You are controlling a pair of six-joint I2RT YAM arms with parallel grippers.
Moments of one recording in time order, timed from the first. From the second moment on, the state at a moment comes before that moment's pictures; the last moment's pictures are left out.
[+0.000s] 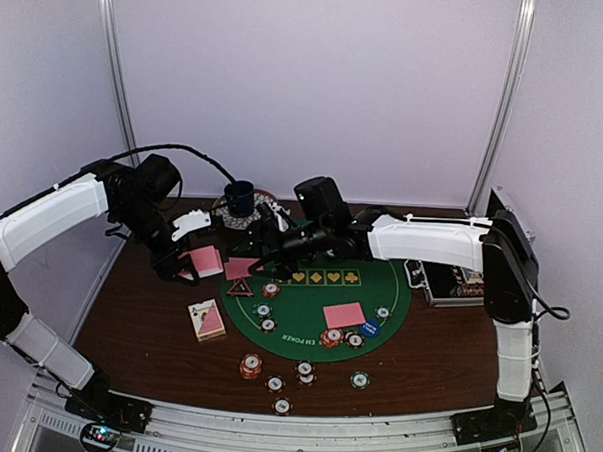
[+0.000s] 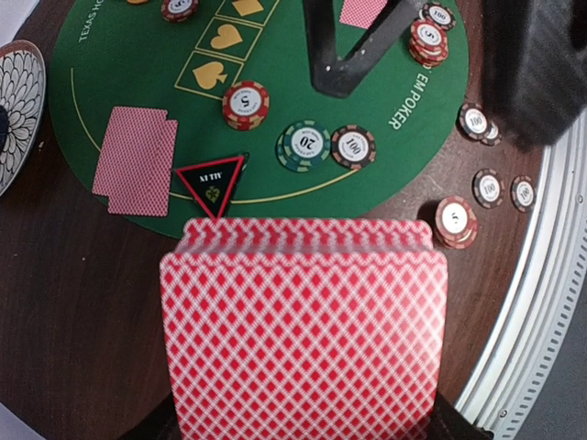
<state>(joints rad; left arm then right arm) -0.44 1.44 1.32 -1.13 0.34 0.67 0.89 2.06 1.67 -0.08 -0.70 0.90</state>
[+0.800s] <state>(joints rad) -0.44 1.44 1.33 -1.13 0.36 0.67 0.95 2.33 1.95 -0.03 -0.75 1.04</state>
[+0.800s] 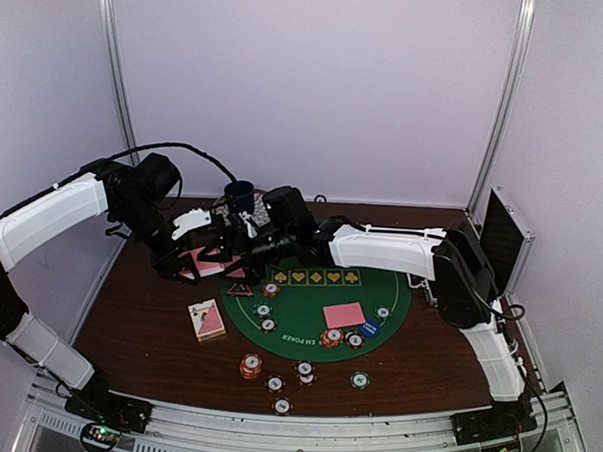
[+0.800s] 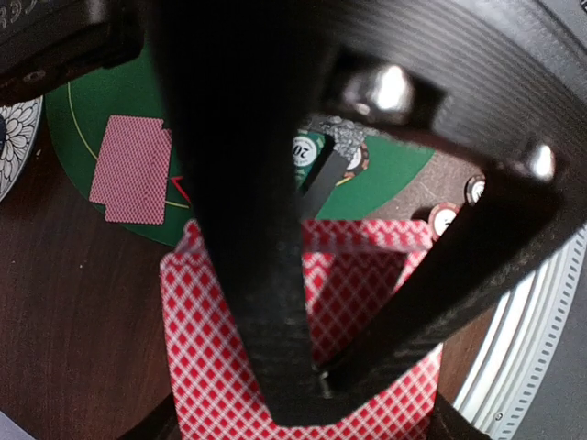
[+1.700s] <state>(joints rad) -0.44 1.44 1.32 -1.13 0.36 0.67 0.92 2.26 1.76 0.21 -0.79 1.16</state>
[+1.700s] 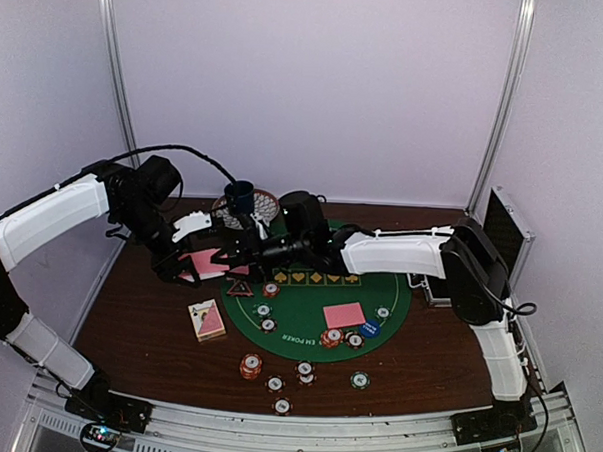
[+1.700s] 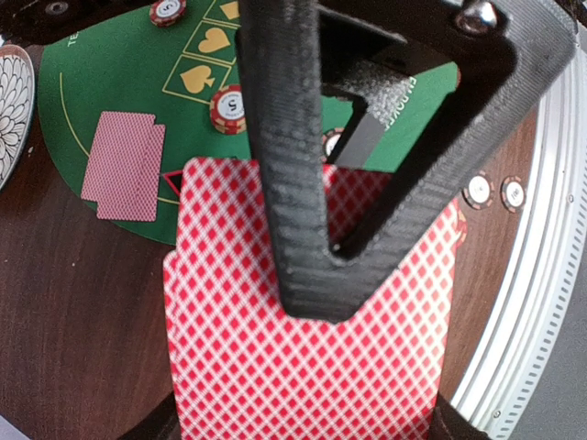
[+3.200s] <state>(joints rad) -0.44 1.44 1.30 -1.12 0.34 0.69 0.91 2.20 1.66 0.39 -0.85 1.36</state>
